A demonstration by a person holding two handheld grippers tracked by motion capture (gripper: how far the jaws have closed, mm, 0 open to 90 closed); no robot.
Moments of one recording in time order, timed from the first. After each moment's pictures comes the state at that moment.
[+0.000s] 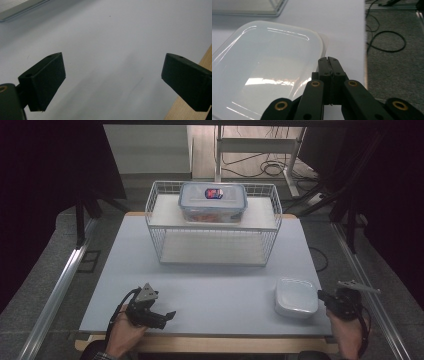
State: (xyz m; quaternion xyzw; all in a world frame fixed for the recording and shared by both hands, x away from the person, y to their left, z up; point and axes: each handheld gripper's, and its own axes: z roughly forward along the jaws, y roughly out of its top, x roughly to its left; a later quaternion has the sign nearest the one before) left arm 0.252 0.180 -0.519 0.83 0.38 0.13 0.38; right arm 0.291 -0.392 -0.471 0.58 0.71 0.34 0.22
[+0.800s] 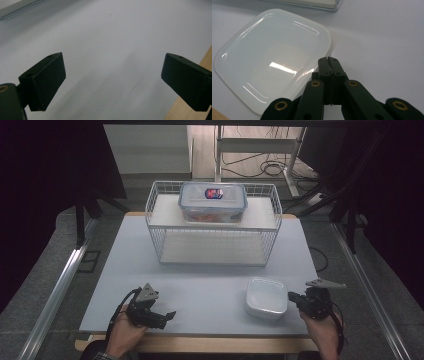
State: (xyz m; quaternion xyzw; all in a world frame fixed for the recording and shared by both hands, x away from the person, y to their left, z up) left arm 0.252 0.179 -0.520 0.83 0.38 0.13 0.38; right arm 0.291 -0.320 -0.471 0.51 0.77 0.35 0.16
